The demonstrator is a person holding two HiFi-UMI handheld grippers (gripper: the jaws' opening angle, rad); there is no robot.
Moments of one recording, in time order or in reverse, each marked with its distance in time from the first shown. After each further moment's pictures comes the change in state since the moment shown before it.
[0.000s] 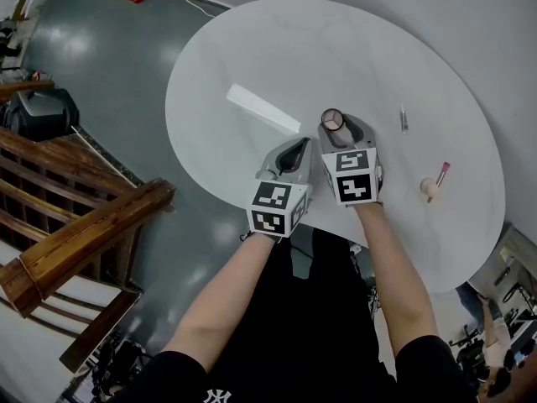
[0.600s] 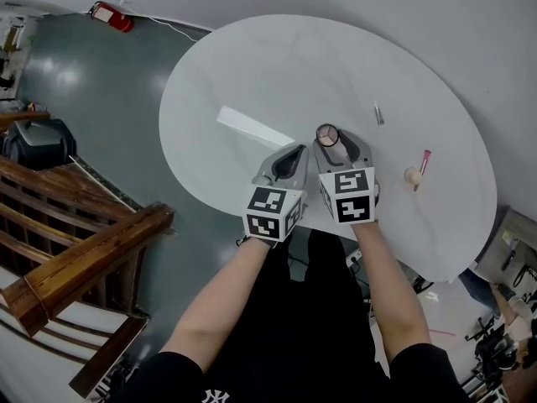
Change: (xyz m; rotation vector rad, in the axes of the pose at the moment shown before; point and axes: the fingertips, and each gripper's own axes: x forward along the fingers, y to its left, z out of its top) left arm -0.010 -0.038 0.014 0.063 -0.004 -0.093; right arm -0.065 -0.006 0.003 0.065 -0.086 -0.057
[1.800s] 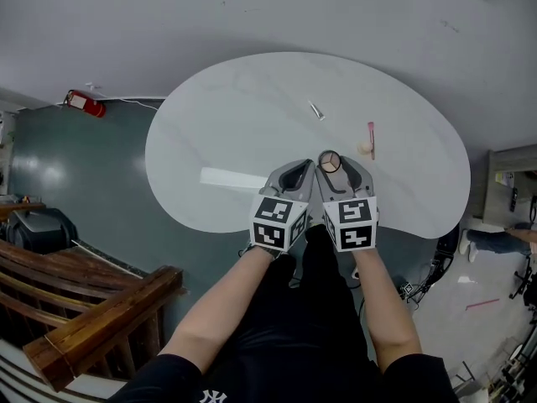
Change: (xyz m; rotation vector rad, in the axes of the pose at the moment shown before) left arm -0.039 -0.155 0.018 0.219 -0.017 -0.323; right arm -0.173 -0.031 -0.030 0.163 -0.161 -0.298
